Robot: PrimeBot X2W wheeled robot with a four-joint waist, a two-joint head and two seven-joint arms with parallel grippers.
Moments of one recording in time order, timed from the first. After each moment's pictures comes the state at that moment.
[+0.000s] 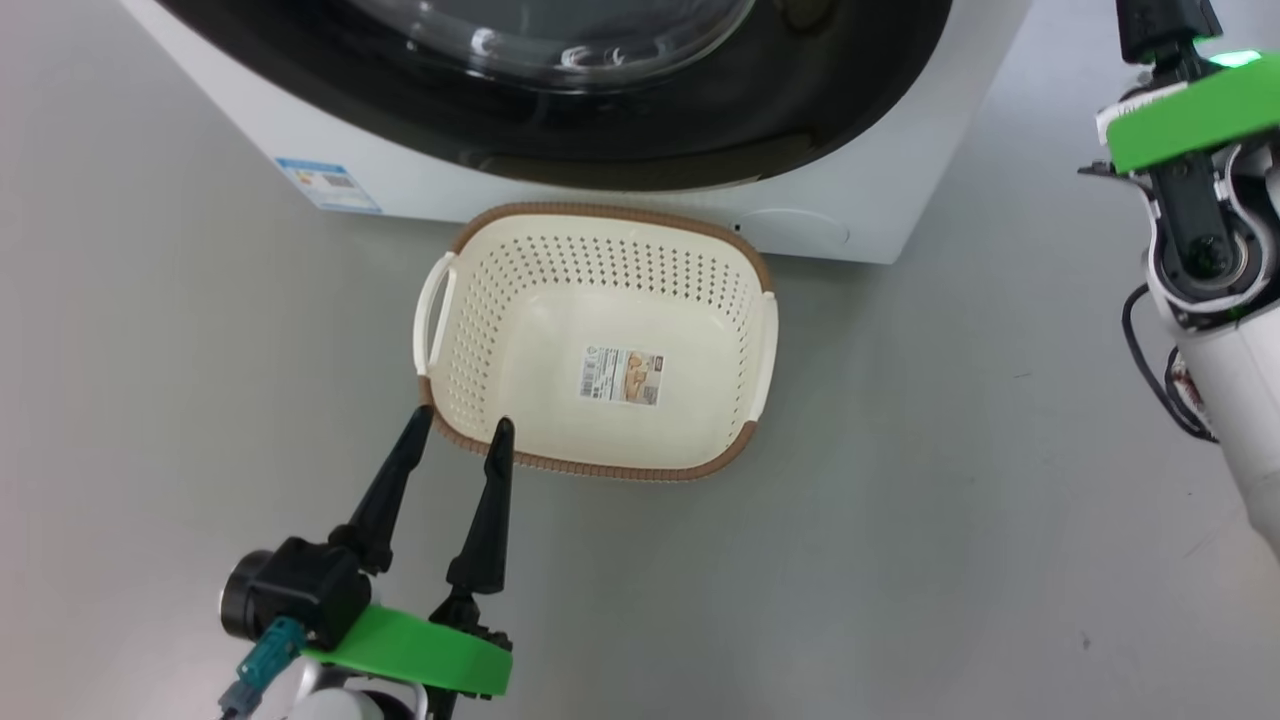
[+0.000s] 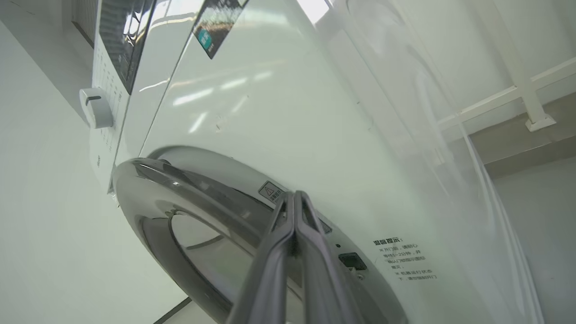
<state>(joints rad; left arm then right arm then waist) -0.22 0.04 -0.20 0.16 -0.28 -0.07 -0.25 -0.92 -0.33 0.33 0.44 1.18 0.13 -0.20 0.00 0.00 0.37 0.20</state>
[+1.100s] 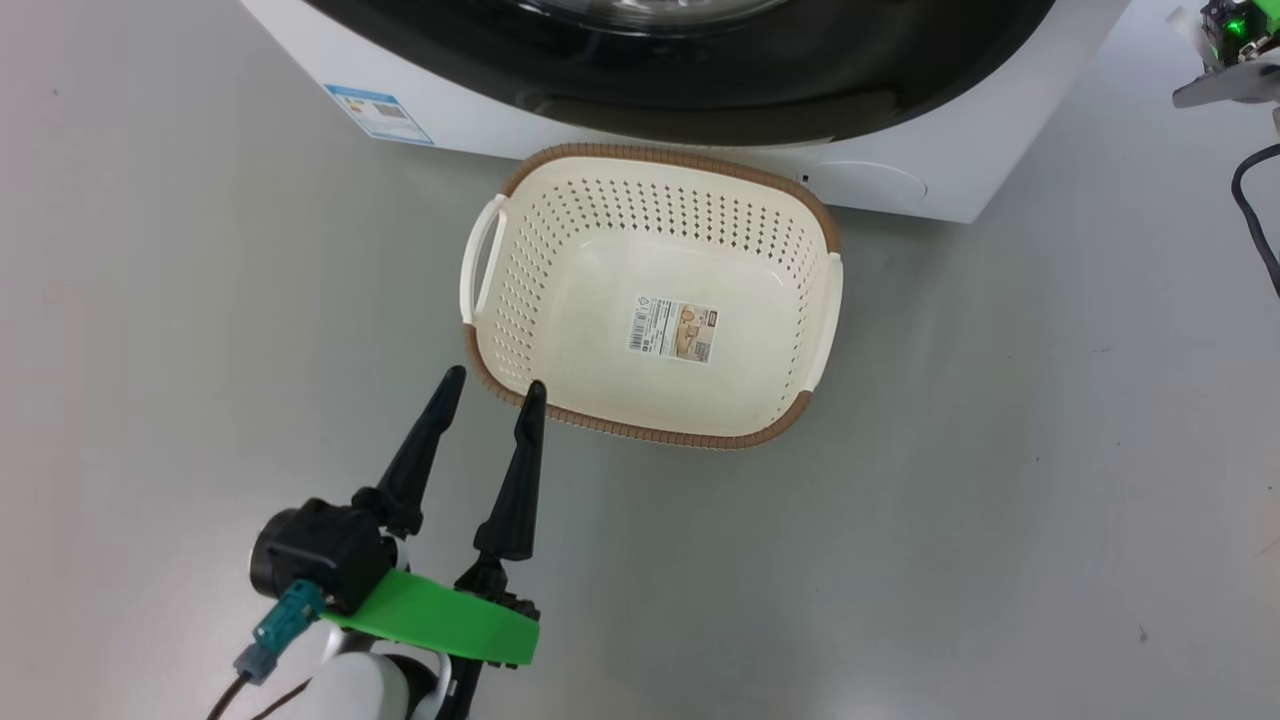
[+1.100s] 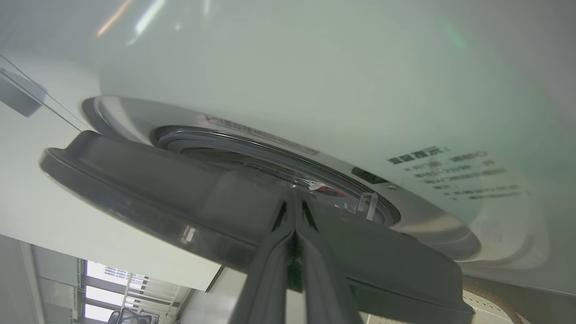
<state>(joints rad) -0.29 0.04 -0.26 0.17 -0.33 -0.06 -0.25 -1.13 -0.41 0.39 0.61 1.64 0.13 0.34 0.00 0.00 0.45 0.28</state>
